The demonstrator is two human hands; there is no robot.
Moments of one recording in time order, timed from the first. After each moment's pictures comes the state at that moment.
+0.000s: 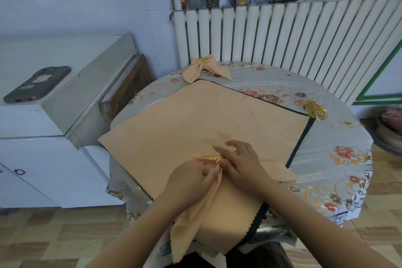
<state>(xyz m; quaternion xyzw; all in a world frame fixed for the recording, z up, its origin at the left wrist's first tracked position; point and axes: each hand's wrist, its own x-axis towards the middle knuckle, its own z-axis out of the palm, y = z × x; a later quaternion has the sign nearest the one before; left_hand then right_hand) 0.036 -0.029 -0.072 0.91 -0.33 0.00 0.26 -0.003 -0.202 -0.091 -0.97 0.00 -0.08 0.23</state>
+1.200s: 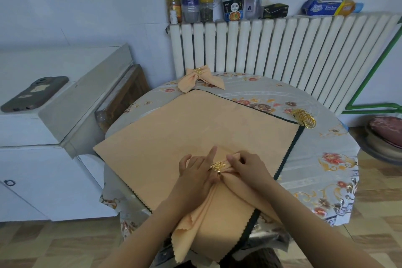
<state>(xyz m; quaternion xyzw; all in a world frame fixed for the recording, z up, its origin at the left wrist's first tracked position) 0.049 -0.043 -0.108 0.86 -0.44 0.11 0.24 -0.003 -0.223 -0.082 -0.89 0.20 -0.04 0.40</state>
